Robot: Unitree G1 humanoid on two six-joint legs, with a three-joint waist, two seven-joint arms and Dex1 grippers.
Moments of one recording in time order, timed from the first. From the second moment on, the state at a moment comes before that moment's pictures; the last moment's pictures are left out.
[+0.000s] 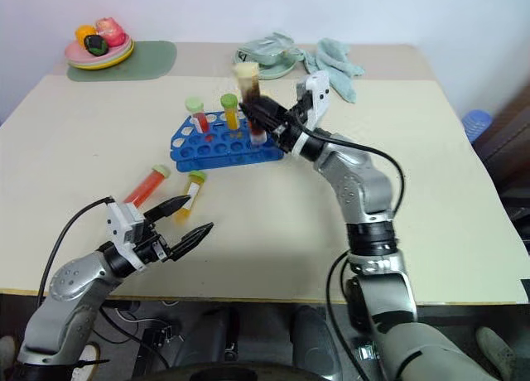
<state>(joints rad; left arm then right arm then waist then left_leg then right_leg) 0.20 0.47 0.10 -0.41 -0.48 0.13 -0.75 -0.72 -0.13 -0.07 0.18 0.49 0.31 0.70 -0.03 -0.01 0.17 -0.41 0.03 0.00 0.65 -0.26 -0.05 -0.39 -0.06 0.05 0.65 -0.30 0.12</state>
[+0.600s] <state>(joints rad) 0.33 0.48 0.19 -0.56 -0.51 0.17 -0.67 -0.97 0.07 -0.26 1.12 0.41 -0.53 0.85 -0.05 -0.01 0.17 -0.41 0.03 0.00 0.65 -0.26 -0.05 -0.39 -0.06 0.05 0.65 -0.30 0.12</state>
